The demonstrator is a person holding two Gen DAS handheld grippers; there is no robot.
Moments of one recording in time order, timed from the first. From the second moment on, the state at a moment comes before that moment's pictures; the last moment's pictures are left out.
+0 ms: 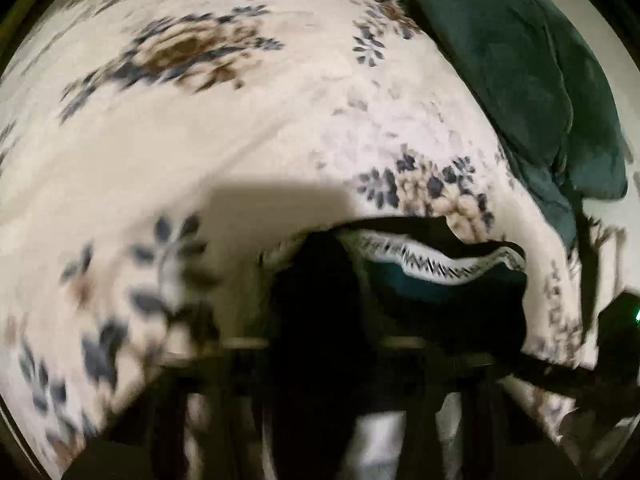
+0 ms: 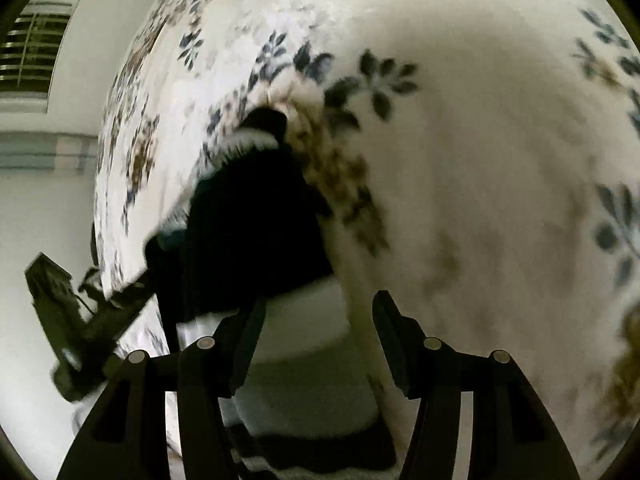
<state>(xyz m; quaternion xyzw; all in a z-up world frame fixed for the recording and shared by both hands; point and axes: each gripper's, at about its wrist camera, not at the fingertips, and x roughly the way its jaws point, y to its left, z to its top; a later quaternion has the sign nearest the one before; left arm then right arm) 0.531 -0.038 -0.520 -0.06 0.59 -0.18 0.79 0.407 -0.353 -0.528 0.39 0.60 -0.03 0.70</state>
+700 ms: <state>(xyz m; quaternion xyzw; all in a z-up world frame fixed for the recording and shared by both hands) 0.557 0.011 -0.536 -0.17 0.59 -0.19 0.77 0.464 -0.339 -0.521 0.34 0.58 -0.06 0.74</state>
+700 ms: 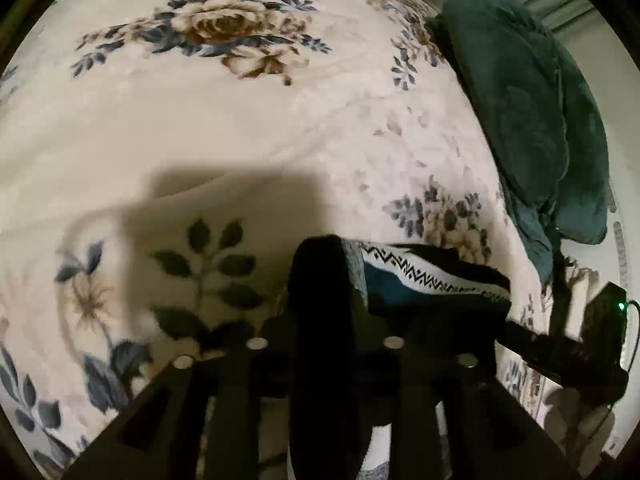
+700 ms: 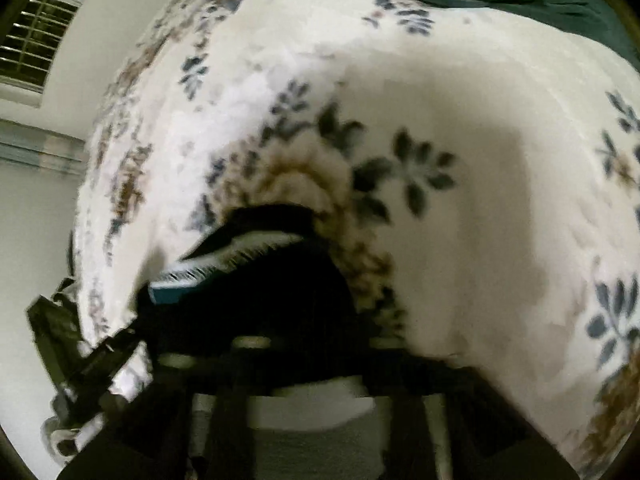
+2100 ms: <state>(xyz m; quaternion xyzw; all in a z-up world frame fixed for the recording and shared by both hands) 0.262 0.082 -0.534 -0.17 0.73 -0.17 0.64 0.142 -0.277 -0.562 0.41 0.74 0.04 0.54</state>
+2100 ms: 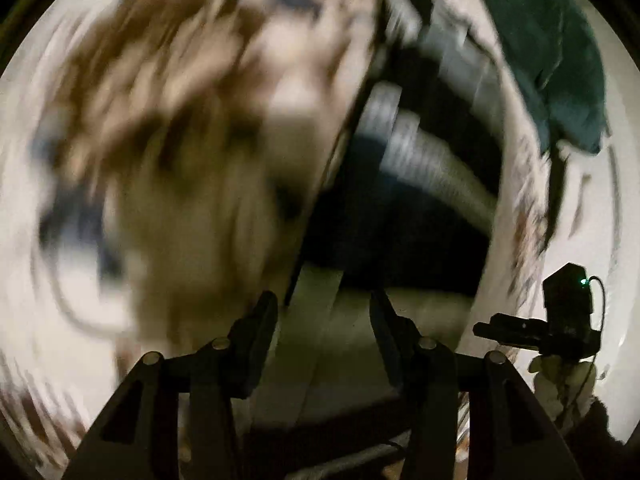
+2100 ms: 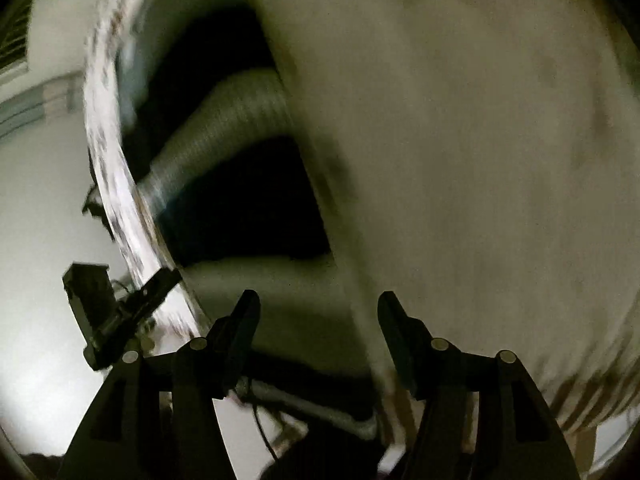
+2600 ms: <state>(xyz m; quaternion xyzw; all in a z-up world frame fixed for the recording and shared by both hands) 0.168 0.067 -0.552 -0.14 0.73 -0.18 0.64 0.027 -0.204 -0.602 0.43 0.75 0.07 0.49</state>
